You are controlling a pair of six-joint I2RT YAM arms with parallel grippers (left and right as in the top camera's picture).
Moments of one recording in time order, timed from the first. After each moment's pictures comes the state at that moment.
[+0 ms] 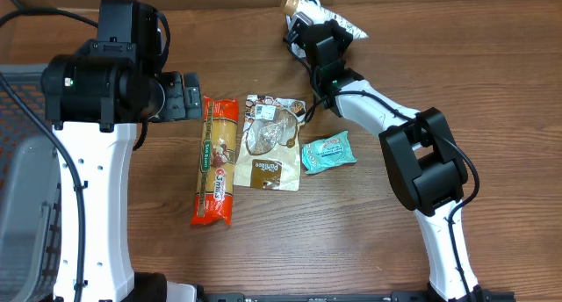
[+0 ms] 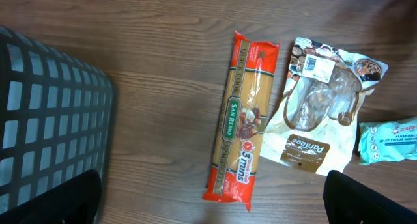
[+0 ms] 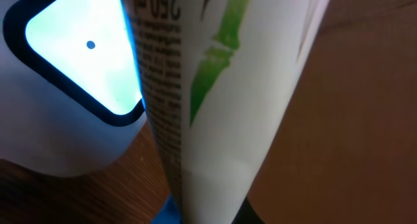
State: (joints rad) left arm -0.09 1.59 2.04 -1.60 -0.18 -0.20; right arm 0.47 2.36 1.71 0.21 0.61 -0.90
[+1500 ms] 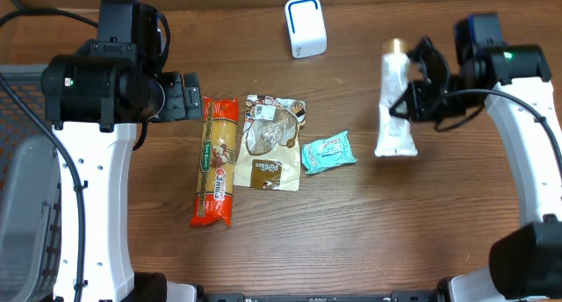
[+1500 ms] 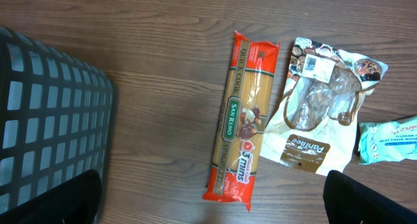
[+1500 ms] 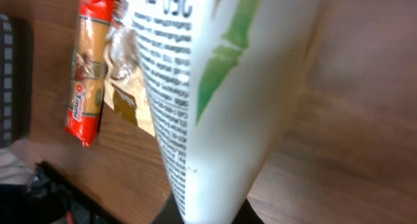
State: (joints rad) left arm -0.09 1.59 2.04 -1.60 -0.18 -0.20; right arm 0.02 1.69 1.59 -1.26 -0.54 -0.11
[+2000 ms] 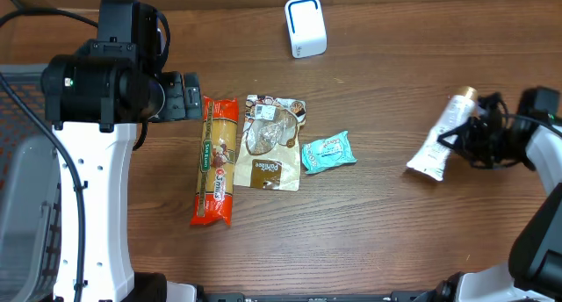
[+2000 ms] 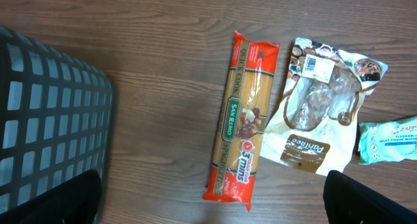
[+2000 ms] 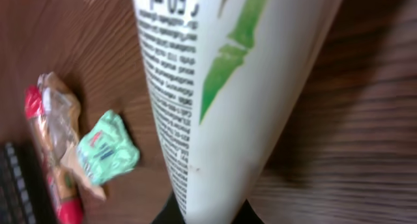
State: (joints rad) left arm -0.09 1.59 2.04 -1.60 -0.18 -0.20; right arm -0.41 1.71 1.06 -0.74 -0.65 0.04
